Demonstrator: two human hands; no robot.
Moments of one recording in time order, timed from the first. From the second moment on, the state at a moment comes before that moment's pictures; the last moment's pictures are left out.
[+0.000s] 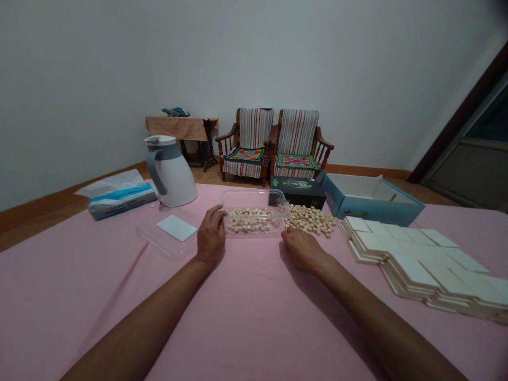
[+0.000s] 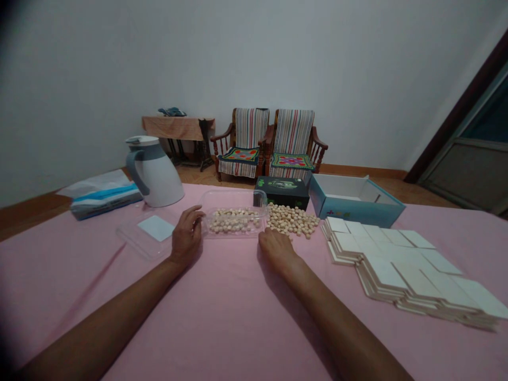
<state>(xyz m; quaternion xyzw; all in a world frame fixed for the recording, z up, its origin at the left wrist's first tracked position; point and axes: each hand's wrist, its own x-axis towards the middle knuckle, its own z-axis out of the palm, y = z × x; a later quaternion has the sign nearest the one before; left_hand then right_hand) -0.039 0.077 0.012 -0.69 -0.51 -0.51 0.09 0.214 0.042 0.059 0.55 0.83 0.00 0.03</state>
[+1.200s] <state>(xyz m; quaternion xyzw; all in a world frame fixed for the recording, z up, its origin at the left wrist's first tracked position) -0.035 0.072 0.011 -0.70 -0.50 -0.50 0.09 0.246 0.019 0.046 0.54 0.83 -0.08 -0.10</state>
